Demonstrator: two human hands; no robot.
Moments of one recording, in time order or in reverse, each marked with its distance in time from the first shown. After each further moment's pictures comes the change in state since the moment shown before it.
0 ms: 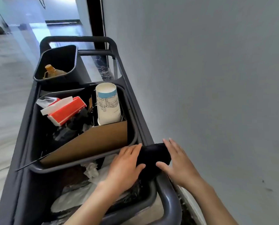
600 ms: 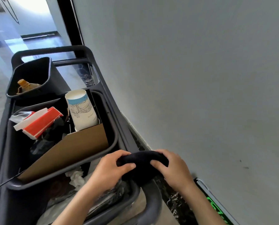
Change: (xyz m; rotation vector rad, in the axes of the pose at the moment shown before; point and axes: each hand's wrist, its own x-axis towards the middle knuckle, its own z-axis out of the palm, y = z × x) left_hand -0.005 0.019 -0.003 -0.540 -0.025 -0.036; right_hand -0.049 0.023 -0.008 0.394 0.259 0.066
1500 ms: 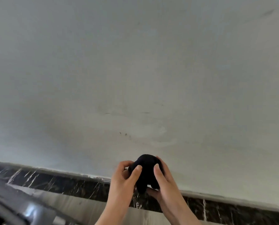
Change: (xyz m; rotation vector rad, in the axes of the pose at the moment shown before) left_hand -0.155 0.177 0.278 -0.344 -0.489 0.115; right_hand -0.289 0.118 -0.123 1.273 0.718 0.352
